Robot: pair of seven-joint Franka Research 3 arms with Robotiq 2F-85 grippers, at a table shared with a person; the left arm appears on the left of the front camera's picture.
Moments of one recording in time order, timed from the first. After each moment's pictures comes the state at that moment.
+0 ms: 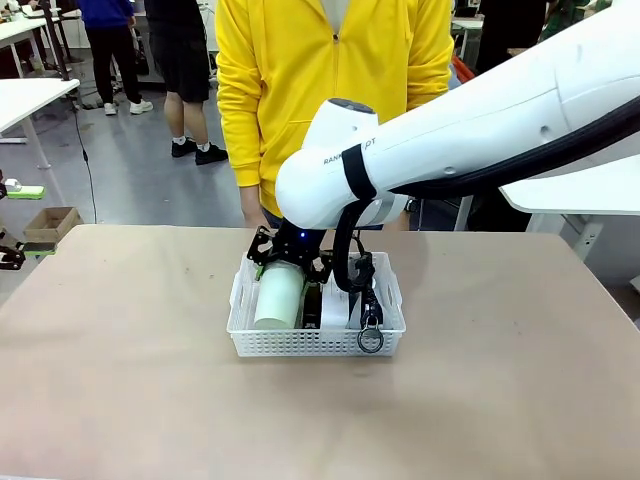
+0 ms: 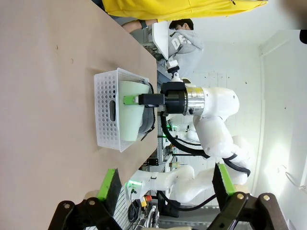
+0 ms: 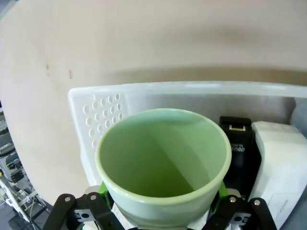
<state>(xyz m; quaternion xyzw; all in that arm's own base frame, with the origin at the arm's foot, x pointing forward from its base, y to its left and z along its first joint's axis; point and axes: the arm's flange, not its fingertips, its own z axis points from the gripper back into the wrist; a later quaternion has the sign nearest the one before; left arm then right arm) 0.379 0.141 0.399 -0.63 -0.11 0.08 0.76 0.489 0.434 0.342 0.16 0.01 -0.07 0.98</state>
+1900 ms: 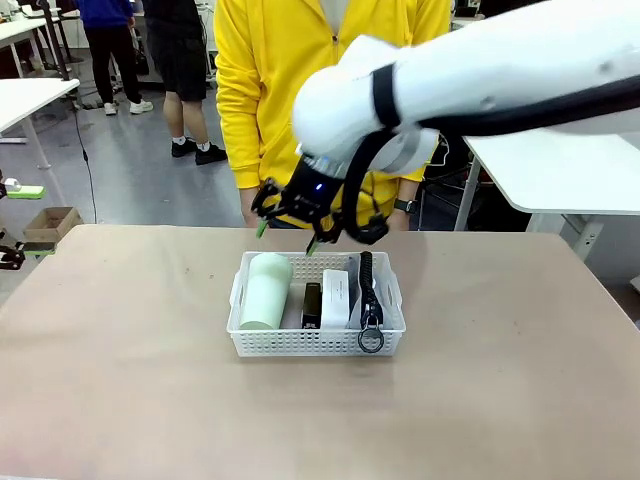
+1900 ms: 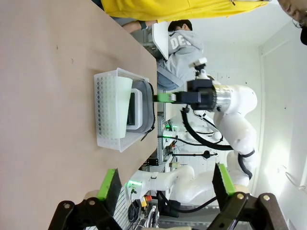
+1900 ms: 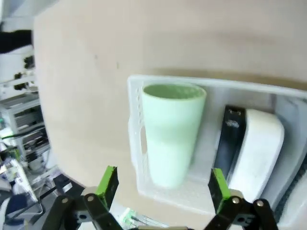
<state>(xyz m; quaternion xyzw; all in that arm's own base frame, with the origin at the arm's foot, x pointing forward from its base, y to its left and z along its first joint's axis) 0.379 0.141 0.399 -0.63 -0.11 0.08 0.76 0.491 0.398 0.437 0.22 0.00 -0.03 0.98</state>
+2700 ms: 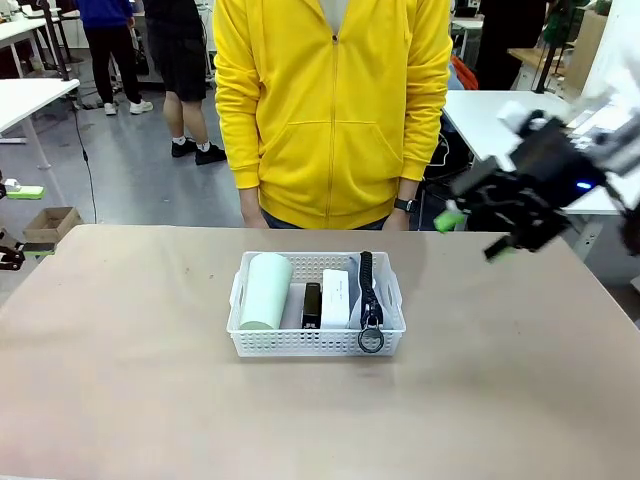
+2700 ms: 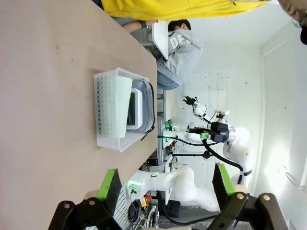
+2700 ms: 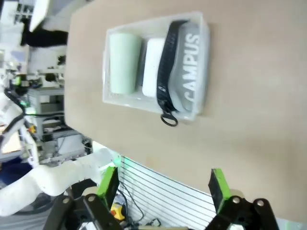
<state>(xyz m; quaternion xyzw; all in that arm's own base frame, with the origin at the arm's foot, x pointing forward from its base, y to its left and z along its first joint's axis) 0.379 0.141 0.399 -0.63 -0.11 0.08 0.76 0.320 0.113 0.512 0.31 -0.08 0.00 0.95</state>
